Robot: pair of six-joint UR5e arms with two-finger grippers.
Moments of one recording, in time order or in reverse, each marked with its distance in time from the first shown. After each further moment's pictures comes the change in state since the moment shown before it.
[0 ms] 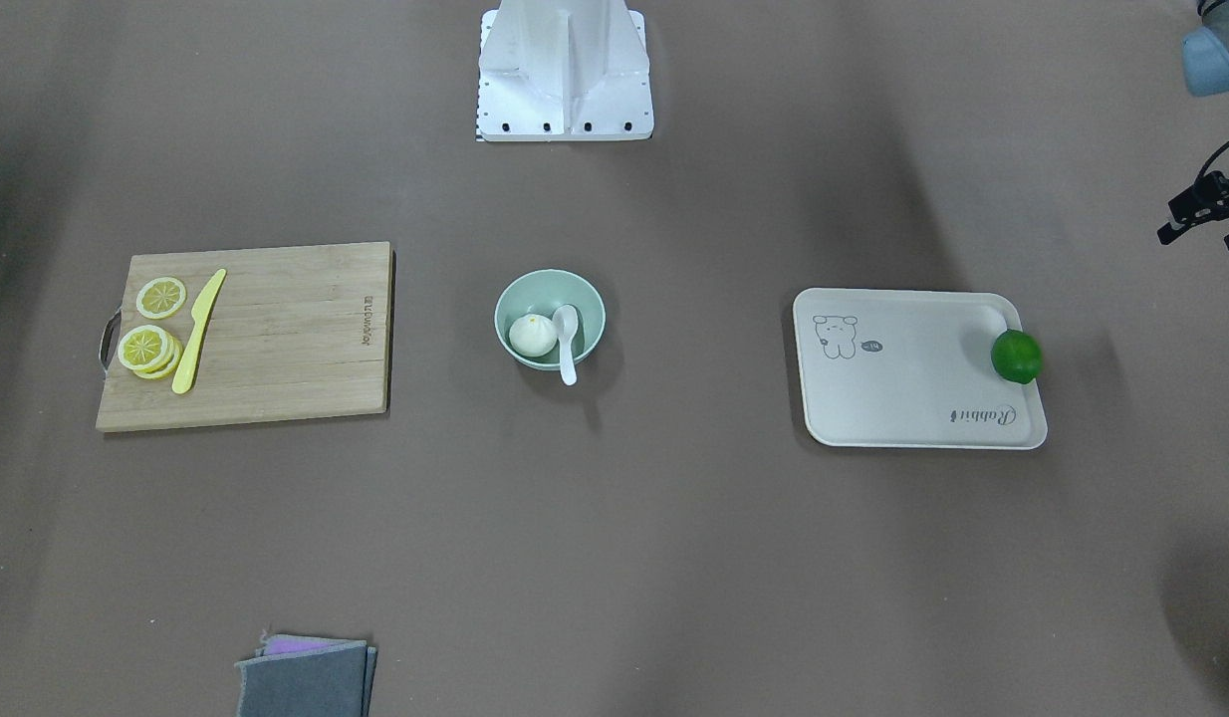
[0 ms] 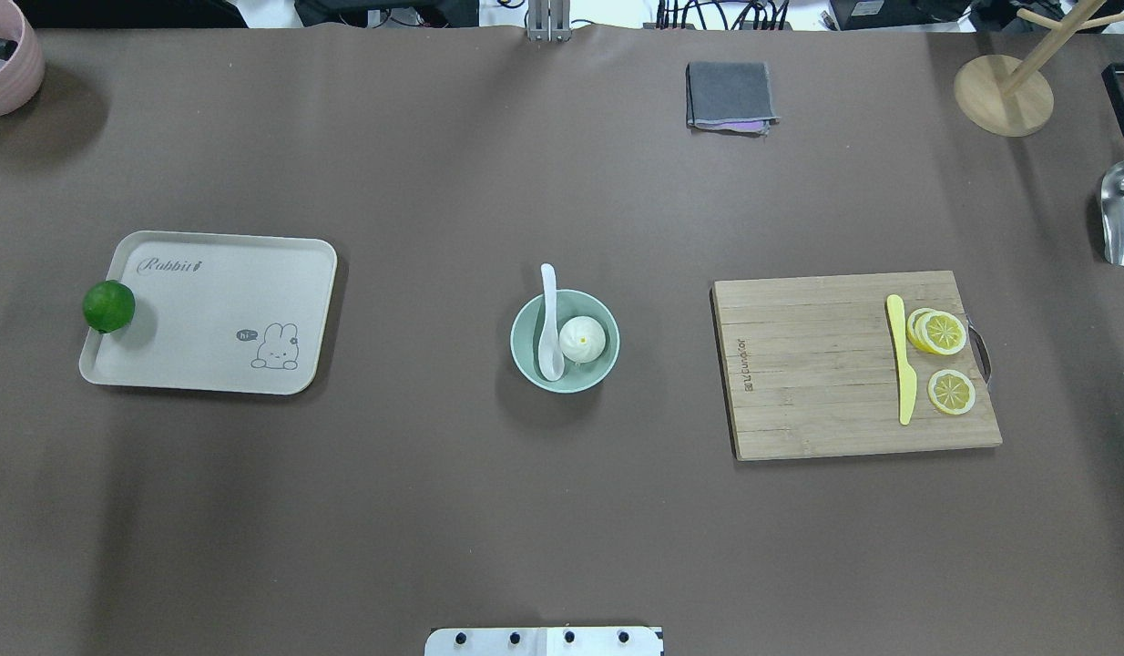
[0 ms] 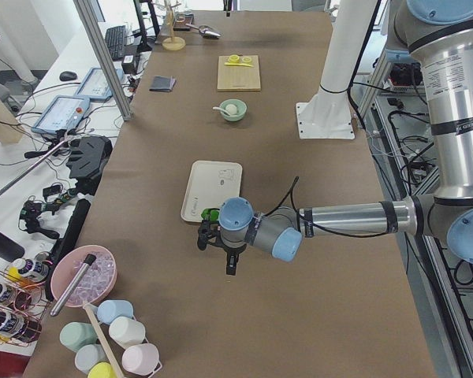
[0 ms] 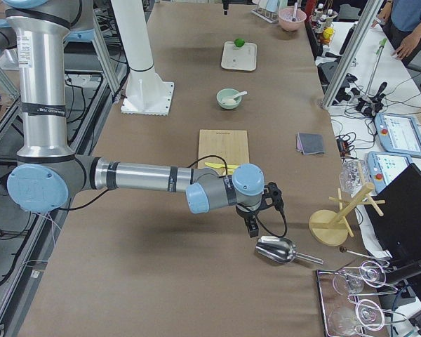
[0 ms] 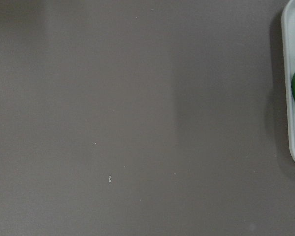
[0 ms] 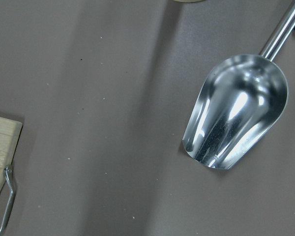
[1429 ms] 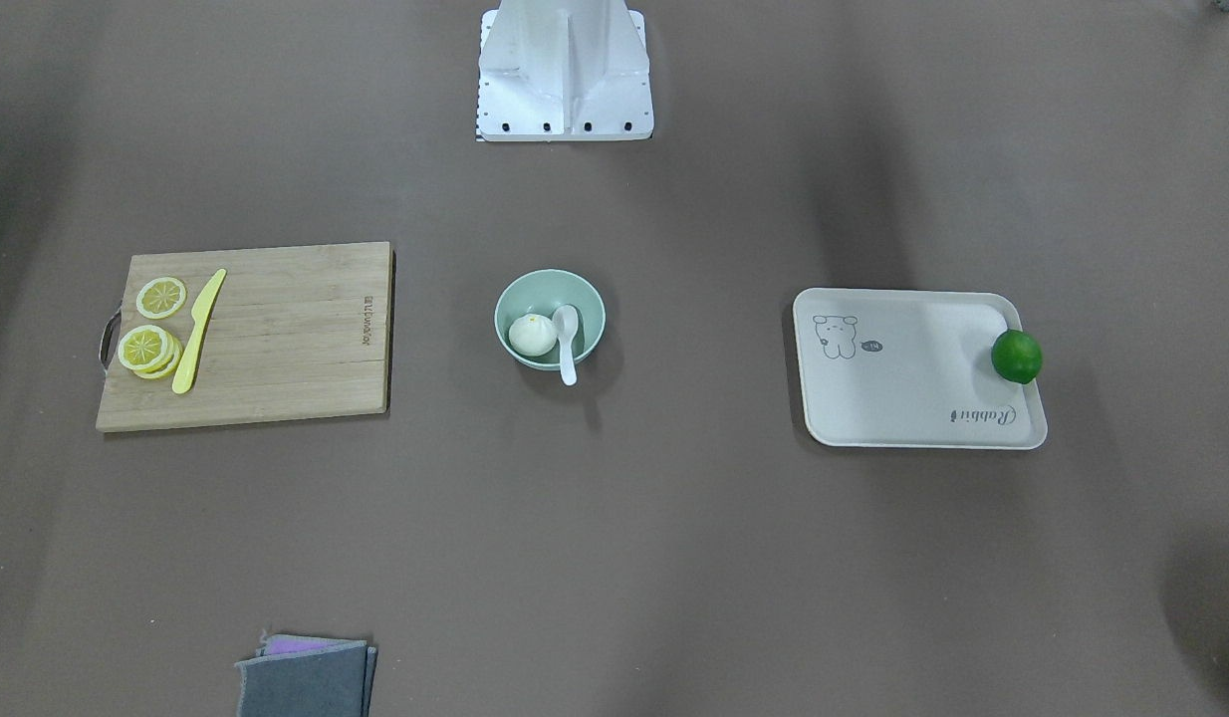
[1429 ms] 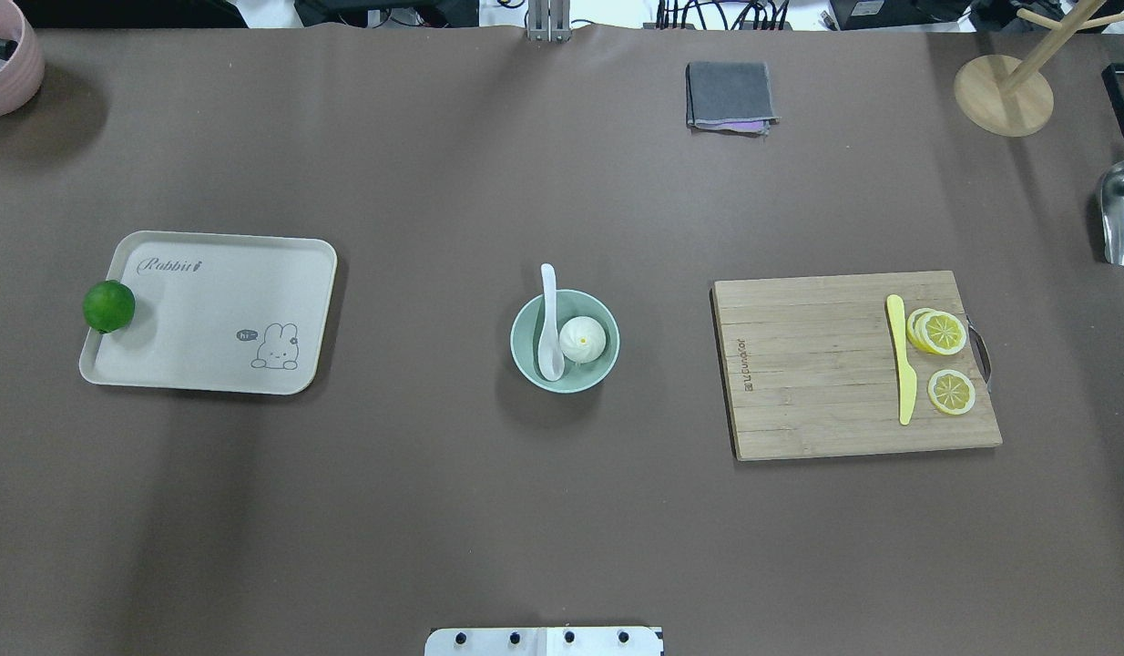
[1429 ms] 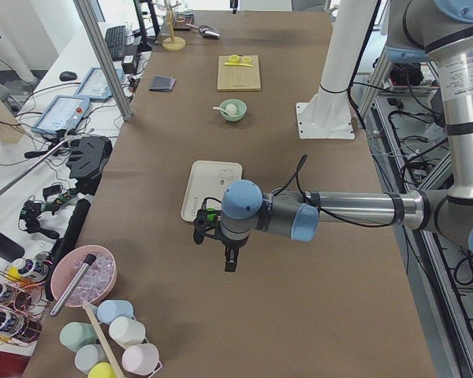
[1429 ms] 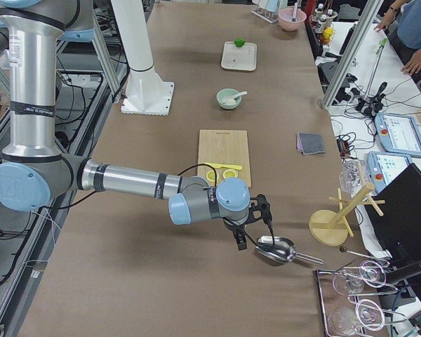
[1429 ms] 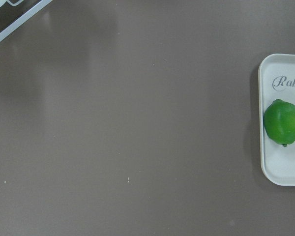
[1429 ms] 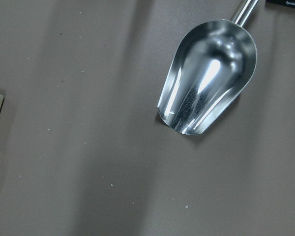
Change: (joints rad) left arm -0.210 0.028 -0.167 0.295 -0.024 0.203; right arm 0.059 -0.063 0.009 0.014 0.011 -0.058
